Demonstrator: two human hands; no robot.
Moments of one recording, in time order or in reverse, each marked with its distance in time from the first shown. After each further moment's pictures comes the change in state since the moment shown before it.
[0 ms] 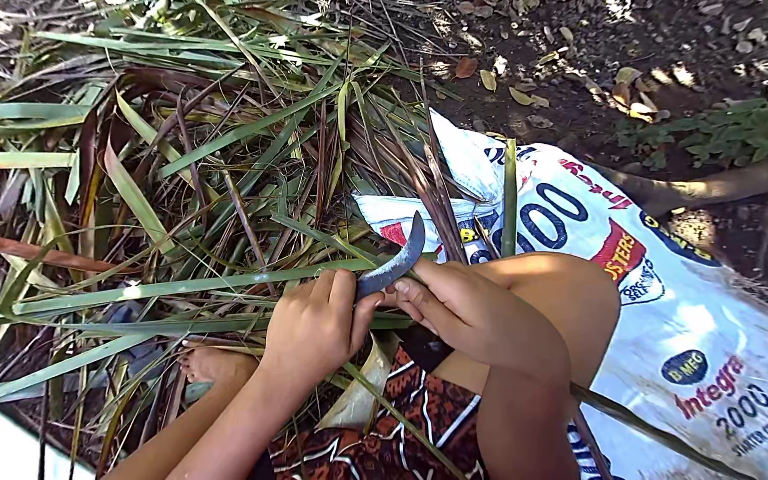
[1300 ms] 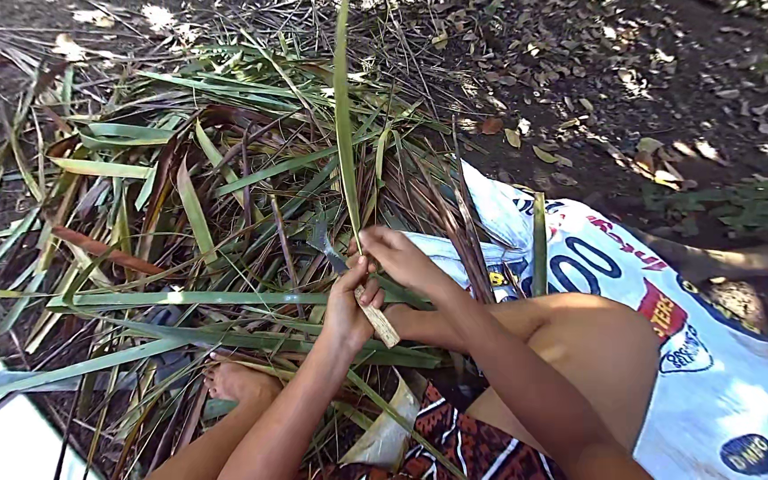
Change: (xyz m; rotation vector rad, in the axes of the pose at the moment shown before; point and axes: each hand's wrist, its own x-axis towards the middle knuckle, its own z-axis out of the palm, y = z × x) left_hand 0.016 -0.030 0.041 -2.163 0.344 -1.305; right_hand 0.122 0.032 0.052 0.138 0.145 0.258
